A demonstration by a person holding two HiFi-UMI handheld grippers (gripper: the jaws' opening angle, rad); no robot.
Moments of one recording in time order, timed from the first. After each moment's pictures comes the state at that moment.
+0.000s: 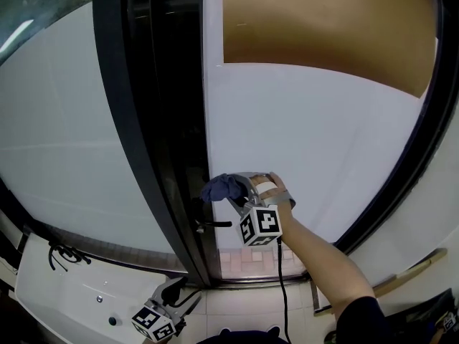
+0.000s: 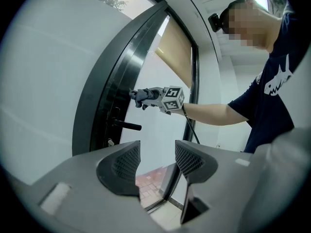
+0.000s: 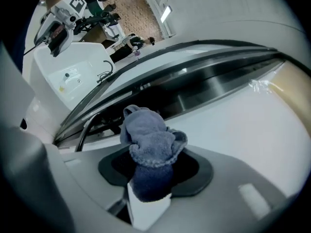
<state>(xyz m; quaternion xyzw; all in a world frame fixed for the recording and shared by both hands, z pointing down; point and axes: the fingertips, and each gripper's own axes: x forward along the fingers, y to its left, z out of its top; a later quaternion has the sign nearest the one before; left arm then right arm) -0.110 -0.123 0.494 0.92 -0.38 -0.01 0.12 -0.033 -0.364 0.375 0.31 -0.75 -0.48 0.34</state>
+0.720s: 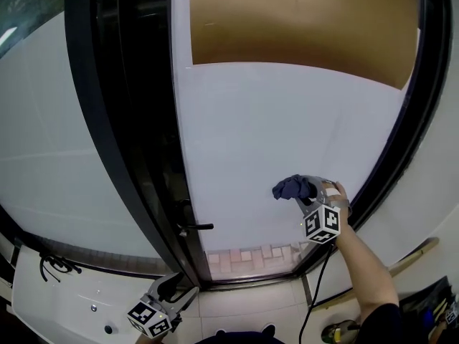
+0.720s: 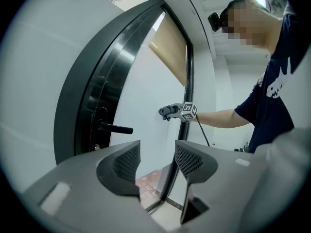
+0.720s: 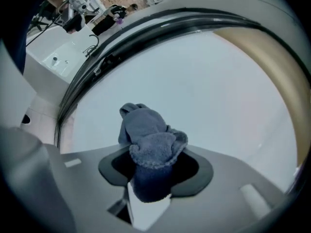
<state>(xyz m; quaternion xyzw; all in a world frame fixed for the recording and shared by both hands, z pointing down) -0.079 -0.148 0.479 0.93 -0.35 0.00 0.11 0.240 -0.373 0.393 0.45 -0.68 -0.38 0.43</state>
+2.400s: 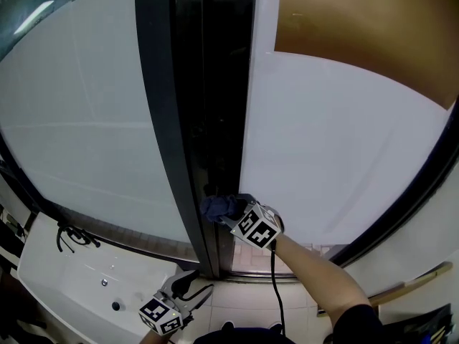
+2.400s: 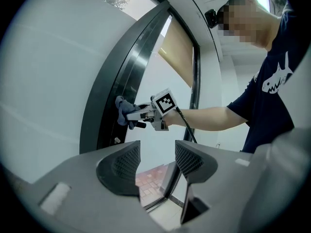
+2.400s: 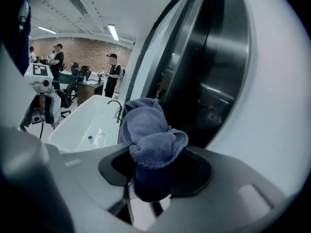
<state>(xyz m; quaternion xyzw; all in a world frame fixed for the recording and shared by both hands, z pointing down) -0.133 -0.120 0.497 0.91 -0.39 -0.01 0.12 -0.120 -0.331 0.479 0.22 -0.91 -0.13 0.31</state>
